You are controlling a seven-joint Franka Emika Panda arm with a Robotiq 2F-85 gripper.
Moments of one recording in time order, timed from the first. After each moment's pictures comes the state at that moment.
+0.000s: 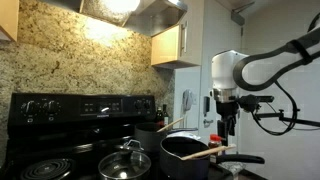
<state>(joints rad) -0.20 -0.55 0.01 -2.61 -0.24 2.01 0.19</state>
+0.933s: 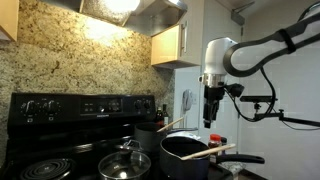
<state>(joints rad) -0.15 -0.48 -0.04 -2.44 -0.24 2.07 0.06</state>
